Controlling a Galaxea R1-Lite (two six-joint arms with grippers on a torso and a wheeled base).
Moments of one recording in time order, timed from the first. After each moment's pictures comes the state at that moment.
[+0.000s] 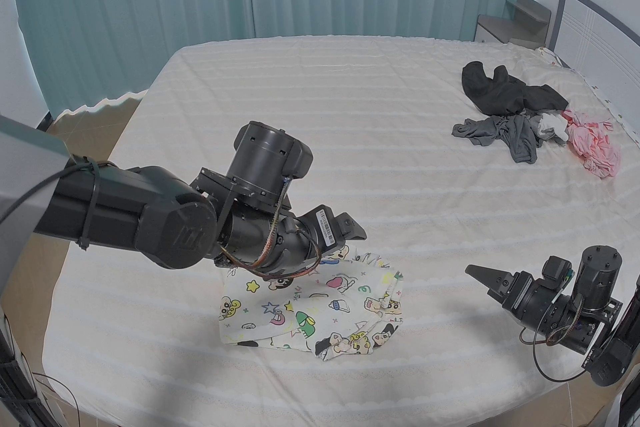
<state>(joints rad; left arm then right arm) -0.67 1.95 -1.27 0.04 -0.08 -0.87 0.36 1.83 -0.02 -1.51 0.11 0.84</state>
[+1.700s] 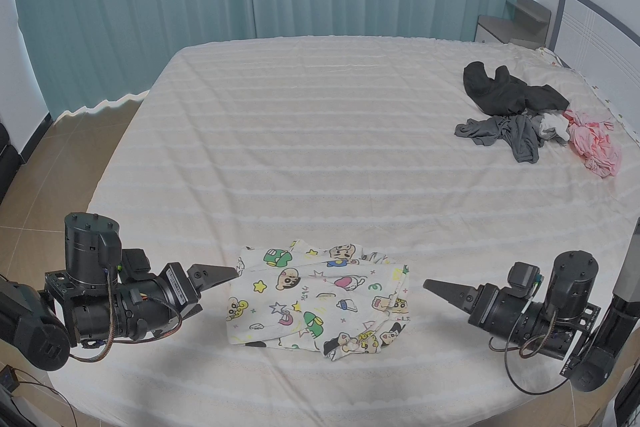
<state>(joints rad) -0.38 1.57 -0.39 -0.63 -0.21 -0.92 0.51 1.92 -0.09 -1.55 0.15 0.84</state>
